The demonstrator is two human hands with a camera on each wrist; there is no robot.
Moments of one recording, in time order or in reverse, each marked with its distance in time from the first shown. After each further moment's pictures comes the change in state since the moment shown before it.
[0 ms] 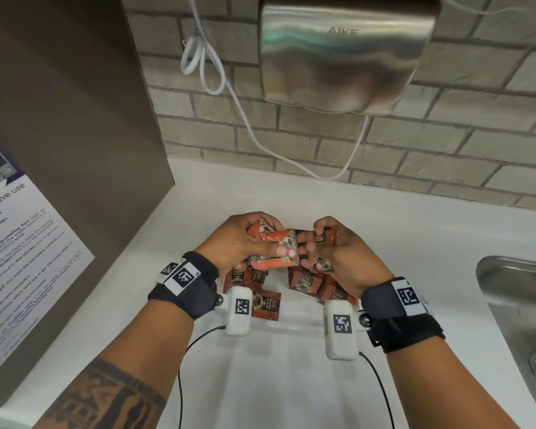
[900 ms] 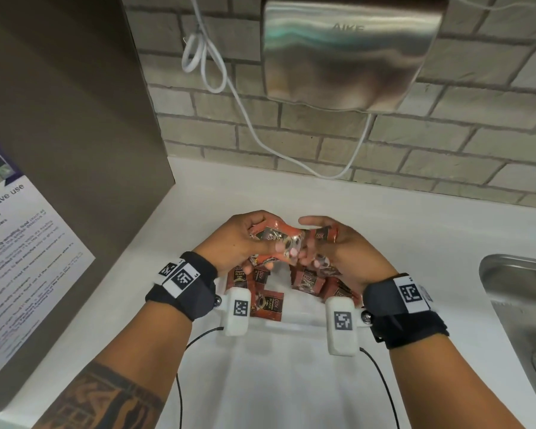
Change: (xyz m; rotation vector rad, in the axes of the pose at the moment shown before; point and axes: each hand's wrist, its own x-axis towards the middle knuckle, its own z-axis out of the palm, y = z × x) left_hand -0.004 0.005 -0.003 0.067 -0.043 0.047; right_hand 0.005 -0.004 0.003 -0.135 -0.006 -0.003
